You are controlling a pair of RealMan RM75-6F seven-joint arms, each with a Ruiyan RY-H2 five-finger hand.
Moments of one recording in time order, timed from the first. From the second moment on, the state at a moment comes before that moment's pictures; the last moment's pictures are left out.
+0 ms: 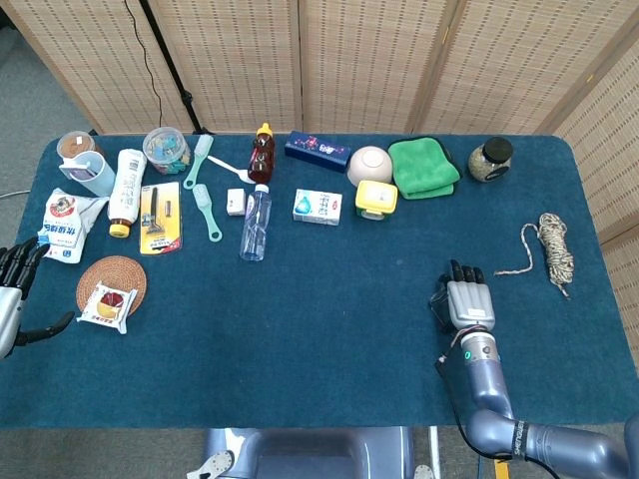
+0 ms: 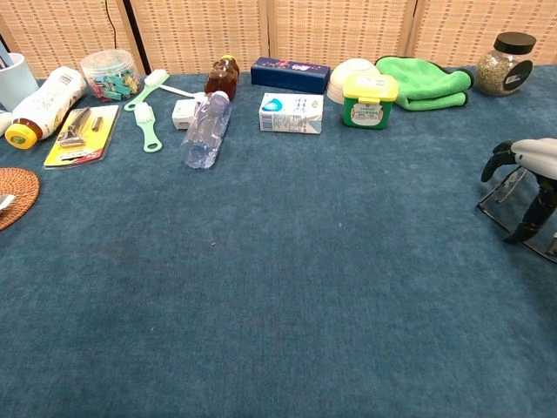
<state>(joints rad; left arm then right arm) -0.18 -1.03 -0.09 -1.62 1.45 1.41 -0.03 0.65 -1.51 0.13 -1.58 -0.58 1.18 -0.67</state>
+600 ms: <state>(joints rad) -0.19 -1.04 -0.09 -1.62 1.45 1.41 -0.02 0.64 -1.51 0.14 -1.54 -0.59 1.14 -0.67</state>
